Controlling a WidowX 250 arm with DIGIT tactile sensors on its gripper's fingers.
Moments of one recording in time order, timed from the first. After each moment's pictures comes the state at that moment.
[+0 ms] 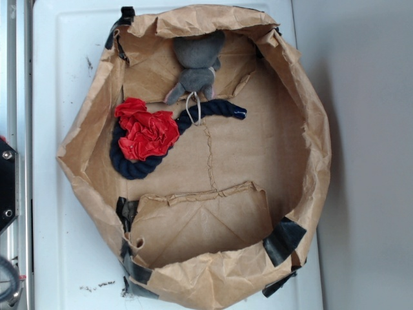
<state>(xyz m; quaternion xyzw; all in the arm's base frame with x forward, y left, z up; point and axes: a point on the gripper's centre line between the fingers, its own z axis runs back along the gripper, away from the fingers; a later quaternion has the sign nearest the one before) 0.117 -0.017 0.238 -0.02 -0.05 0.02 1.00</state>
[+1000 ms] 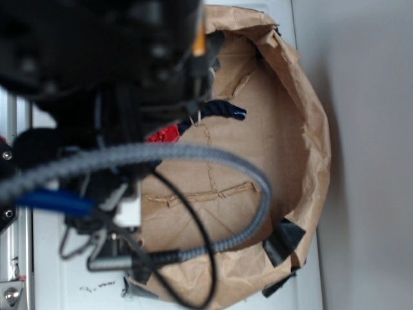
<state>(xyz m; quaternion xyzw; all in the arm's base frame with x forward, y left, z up) 0.214 0.004 0.245 -0.03 -0.03 -0.01 1.00</state>
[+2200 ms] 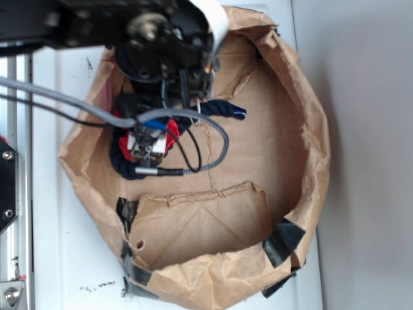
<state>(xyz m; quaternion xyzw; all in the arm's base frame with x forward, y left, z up) 0.232 0.058 0.096 -0.01 -0.01 -0.08 1.00</state>
